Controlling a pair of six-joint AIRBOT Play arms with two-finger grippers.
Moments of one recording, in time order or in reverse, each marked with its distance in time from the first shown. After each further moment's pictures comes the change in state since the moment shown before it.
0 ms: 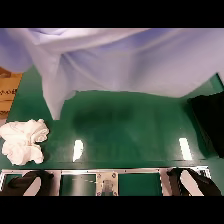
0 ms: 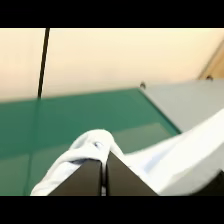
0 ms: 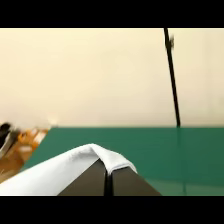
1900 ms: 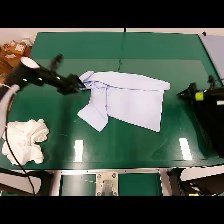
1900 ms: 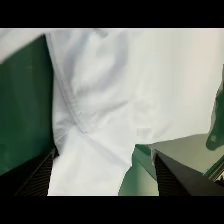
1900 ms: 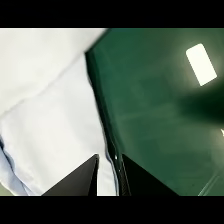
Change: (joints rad) left arm -0.136 -0.865 -0.549 -0.100 0.037 0.229; right arm -0.181 -0.814 -0.738 0.031 0.005 -0.208
